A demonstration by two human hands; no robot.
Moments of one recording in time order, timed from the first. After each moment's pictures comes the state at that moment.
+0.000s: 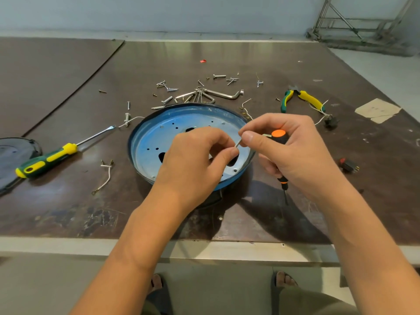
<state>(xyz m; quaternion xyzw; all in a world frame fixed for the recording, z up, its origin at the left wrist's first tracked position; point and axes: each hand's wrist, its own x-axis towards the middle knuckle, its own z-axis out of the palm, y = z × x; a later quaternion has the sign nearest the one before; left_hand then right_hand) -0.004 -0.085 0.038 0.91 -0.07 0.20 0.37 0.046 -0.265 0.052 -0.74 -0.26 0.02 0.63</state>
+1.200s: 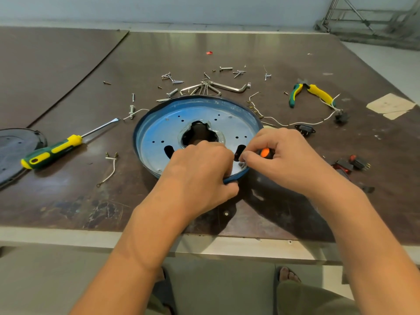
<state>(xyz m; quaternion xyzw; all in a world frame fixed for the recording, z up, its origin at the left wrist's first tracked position) -0.008 -0.086 0.039 0.99 -0.09 0.05 0.09 0.063 -0.259 0.028 -0.89 -0.30 0.01 0.34</state>
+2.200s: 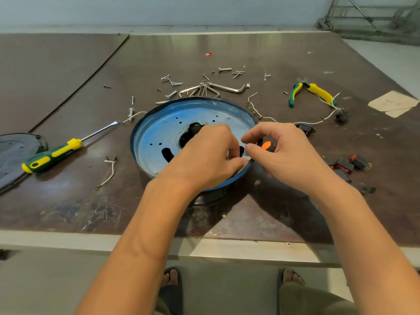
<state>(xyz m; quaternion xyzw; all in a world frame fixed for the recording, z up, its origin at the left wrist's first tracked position) 0.031 -0.087 0.031 0.96 -0.10 0.05 0.24 0.072 -0.263 0.022 -0.87 -0.25 0.00 0.42</state>
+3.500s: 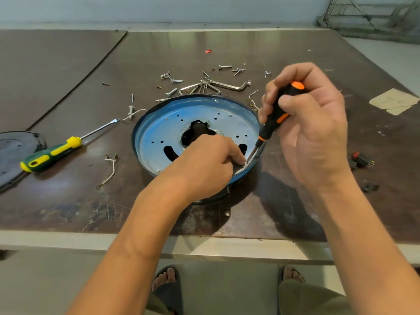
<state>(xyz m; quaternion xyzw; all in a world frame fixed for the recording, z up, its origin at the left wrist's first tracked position) 0.011 -0.083 0.036 0.95 -0.07 -0.03 0.30 0.056 -0.236 0.058 -0.53 -0.29 -0.05 0.80</state>
